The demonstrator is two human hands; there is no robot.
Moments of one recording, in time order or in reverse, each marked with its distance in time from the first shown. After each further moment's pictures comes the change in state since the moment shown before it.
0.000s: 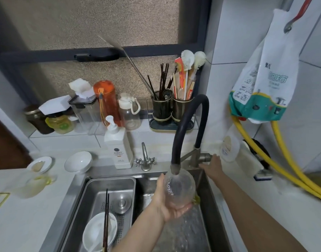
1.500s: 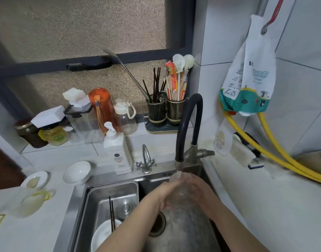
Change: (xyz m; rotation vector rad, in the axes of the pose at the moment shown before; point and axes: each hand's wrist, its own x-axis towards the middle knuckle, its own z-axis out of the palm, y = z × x) left_hand 0.002 0.028 -0.019 0.856 -0.043 0.176; right_hand -0.139 -0.021 0.041 0.817 -0.347 0.078
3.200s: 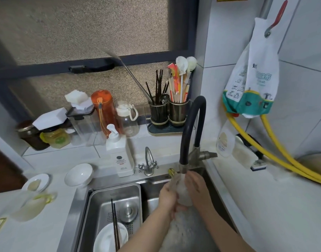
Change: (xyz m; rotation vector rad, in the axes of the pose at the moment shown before) left_hand 0.000 -0.016 0.013 -0.377 0.227 0.202; right_hand 0.022 0.026 0.016 -0.478 0.294 -0.397
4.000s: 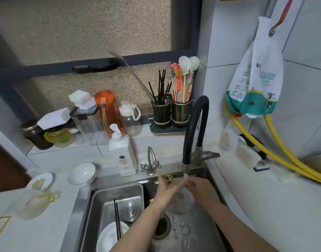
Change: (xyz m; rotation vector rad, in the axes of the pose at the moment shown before) left_hand 0.004 0.011 -0.029 0.313 -0.120 0.118; right_hand 0.007 -0.017 -0.016 -0.581 -0.203 -0.059
